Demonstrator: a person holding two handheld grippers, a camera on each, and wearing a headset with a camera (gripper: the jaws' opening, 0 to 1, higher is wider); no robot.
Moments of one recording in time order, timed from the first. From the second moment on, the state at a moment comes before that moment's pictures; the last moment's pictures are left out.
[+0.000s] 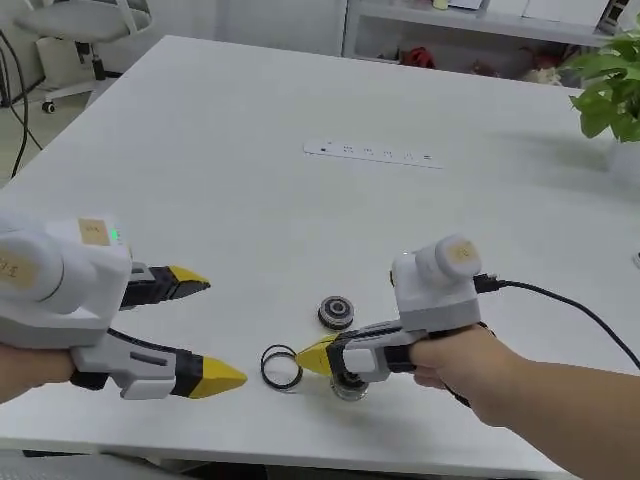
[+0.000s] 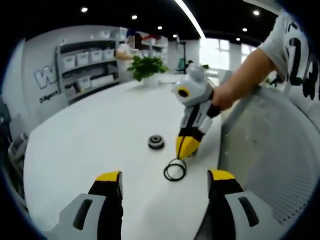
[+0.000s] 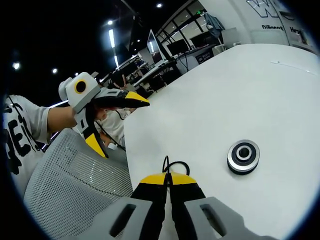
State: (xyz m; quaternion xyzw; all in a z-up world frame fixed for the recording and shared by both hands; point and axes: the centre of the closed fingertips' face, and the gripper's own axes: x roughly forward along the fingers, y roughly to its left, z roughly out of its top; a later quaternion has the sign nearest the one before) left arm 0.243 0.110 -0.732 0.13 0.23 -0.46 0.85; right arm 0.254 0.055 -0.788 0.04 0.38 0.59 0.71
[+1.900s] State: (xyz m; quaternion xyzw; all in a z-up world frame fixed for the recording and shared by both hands) left arm 0.292 0.080 -0.716 0.15 0.21 -0.47 0.84; right arm 0.319 0.008 -0.758 -0.02 0.30 0.56 0.77
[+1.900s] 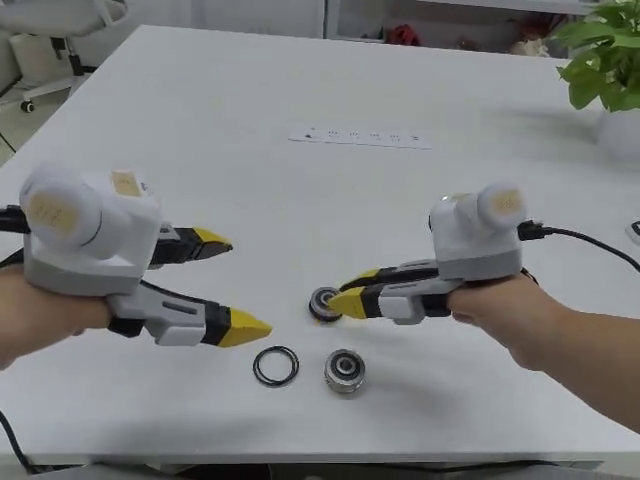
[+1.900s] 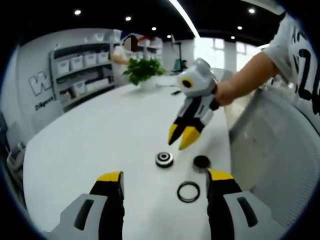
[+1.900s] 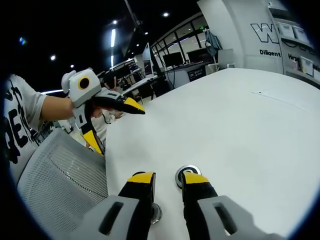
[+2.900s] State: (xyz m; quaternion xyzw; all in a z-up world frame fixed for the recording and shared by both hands) left arm 0.328 0.051 -0.733 0.14 0.22 -0.49 0.83; right arm 0.335 -0.007 -0.772 -0.05 0.30 0.55 0.78
